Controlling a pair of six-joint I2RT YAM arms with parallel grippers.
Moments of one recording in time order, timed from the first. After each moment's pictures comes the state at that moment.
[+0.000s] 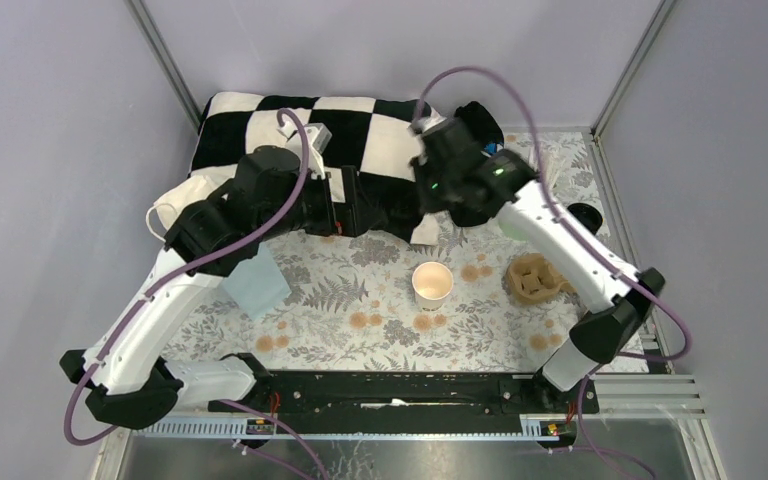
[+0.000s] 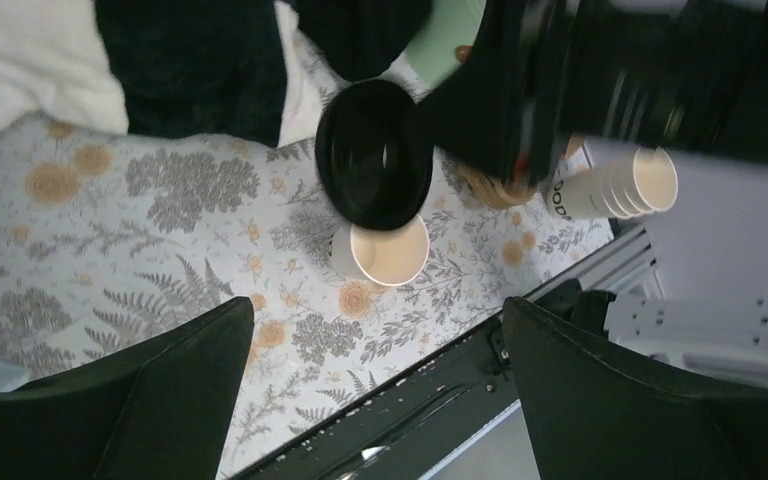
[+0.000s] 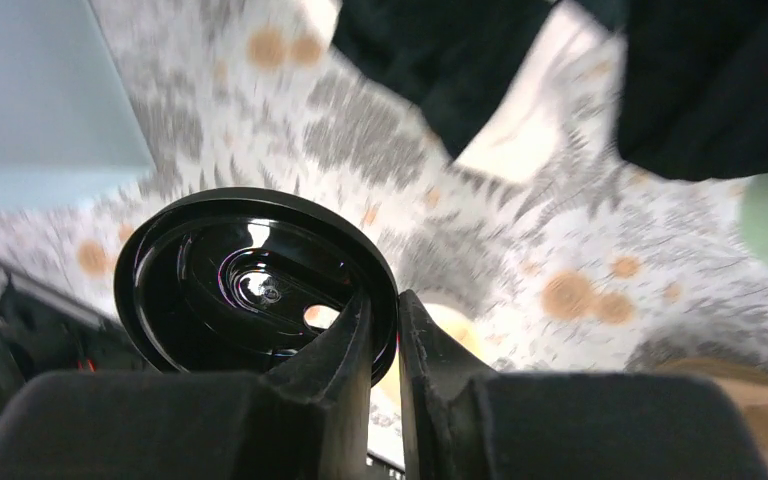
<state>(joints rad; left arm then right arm) -0.76 1.18 1.64 -0.95 0.01 -0.53 0.68 1.60 1.83 -1.01 0.09 0.36</state>
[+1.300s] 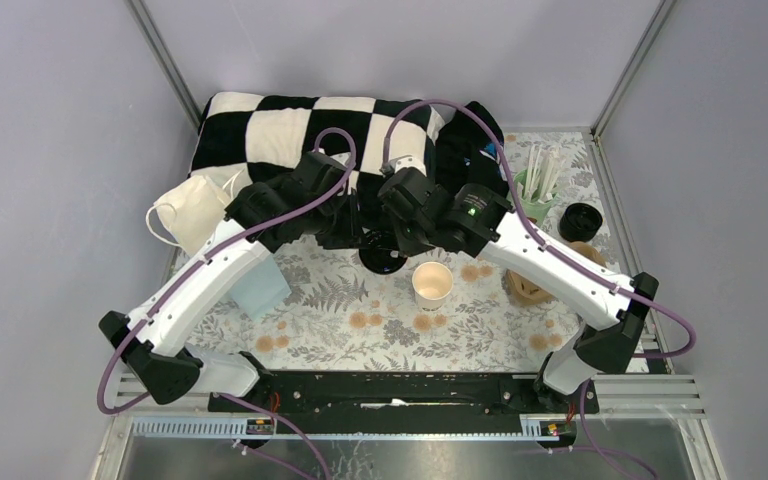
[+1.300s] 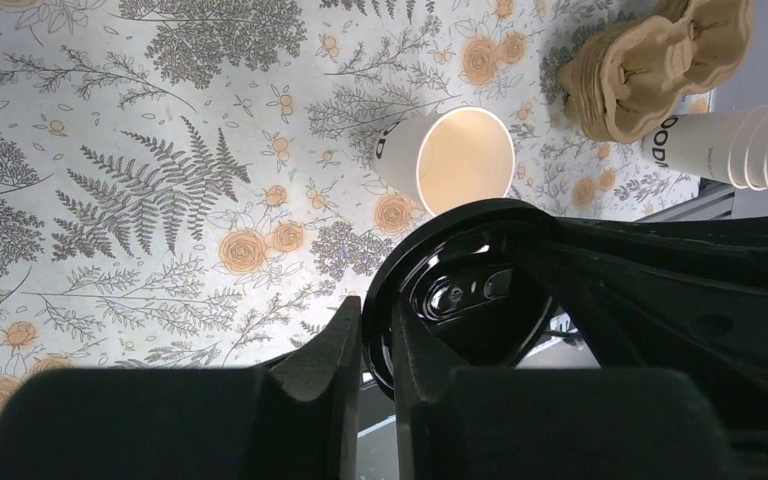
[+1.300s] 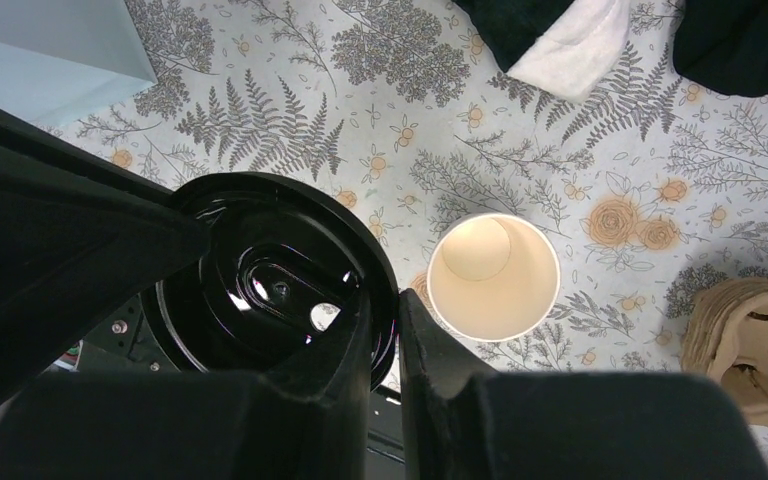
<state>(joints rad) -0.72 1.34 1.55 -1.08 0.05 -0.69 1.01 1.59 1.76 -1.11 0.30 0.53</state>
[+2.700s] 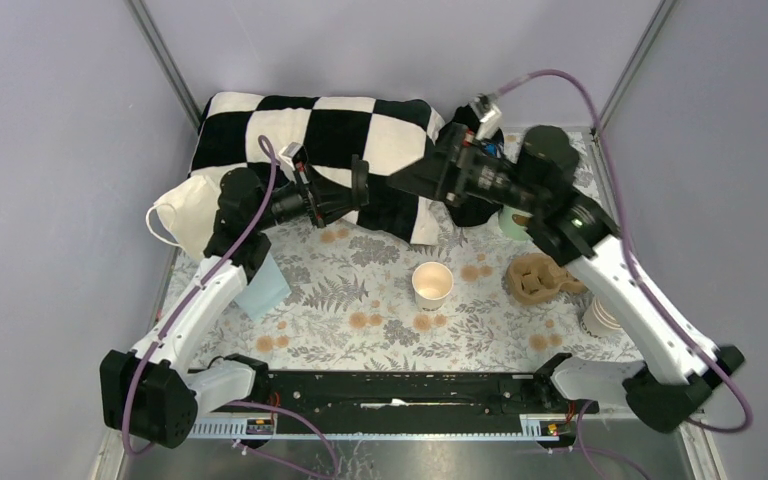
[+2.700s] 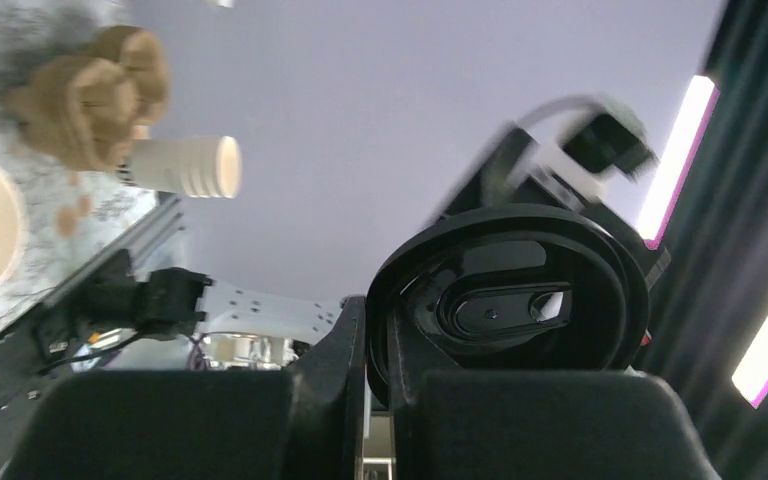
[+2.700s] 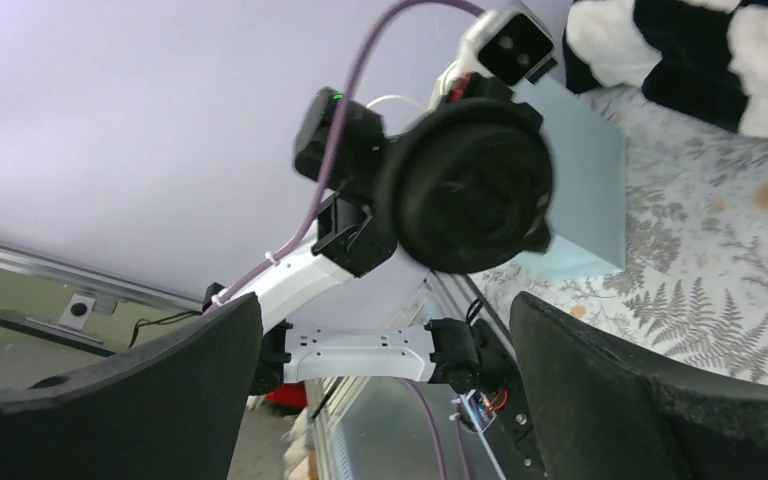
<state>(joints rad) -0.28 1.12 0.89 0.21 0.89 -1.64 0.63 1.17 1.46 -0.33 -0.49 0.90</state>
